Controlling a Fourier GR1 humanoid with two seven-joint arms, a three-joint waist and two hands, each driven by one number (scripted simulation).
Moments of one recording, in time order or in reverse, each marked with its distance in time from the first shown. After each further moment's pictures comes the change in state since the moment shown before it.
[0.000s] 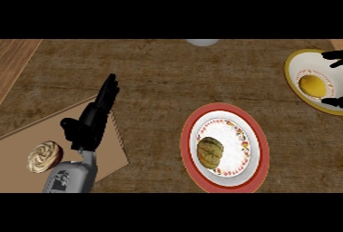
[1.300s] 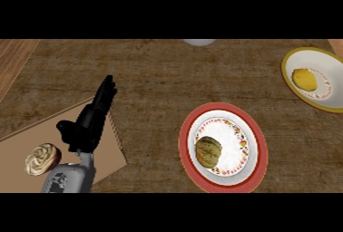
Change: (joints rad) left arm 0.018 0.001 0.007 -0.015 0.000 0.001 -0.002; right arm -0.025 -0.180 -0.258 0.140 -0.264 0.351 0.067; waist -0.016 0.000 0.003
